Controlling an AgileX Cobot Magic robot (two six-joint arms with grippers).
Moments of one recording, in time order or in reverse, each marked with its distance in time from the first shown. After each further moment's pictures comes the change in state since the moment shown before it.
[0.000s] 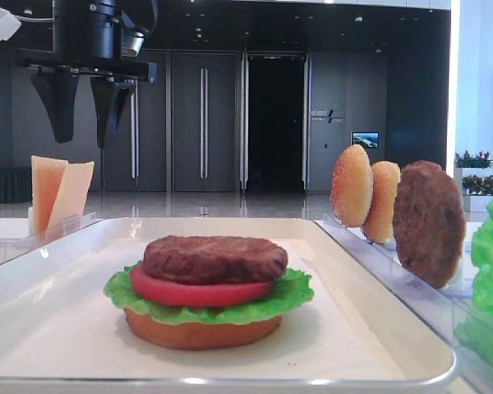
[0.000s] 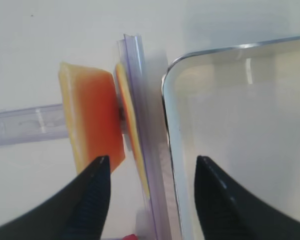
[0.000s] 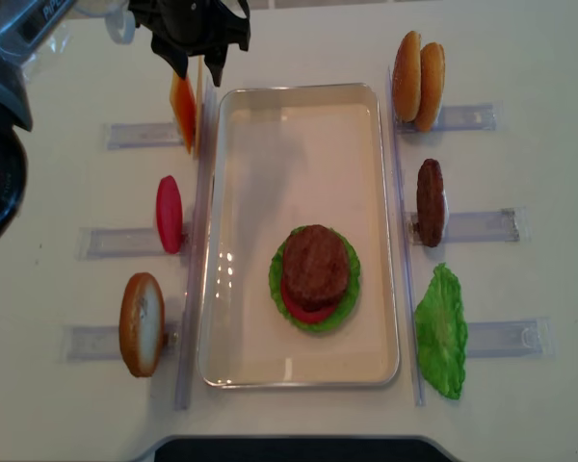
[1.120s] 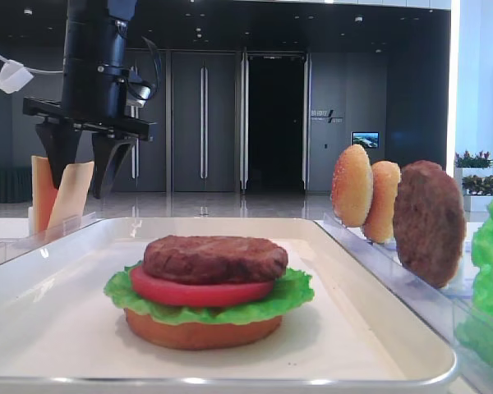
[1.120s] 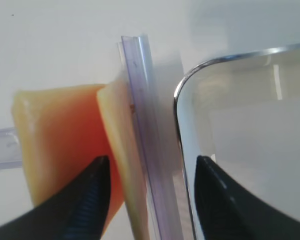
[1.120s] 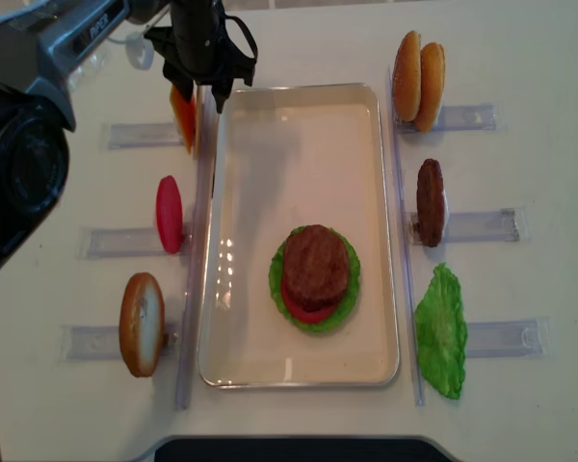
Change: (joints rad) left arm 0.000 0.120 0.000 0.066 -0.048 0.000; right arm 0.000 0.000 0.000 0.000 0.000 0.000
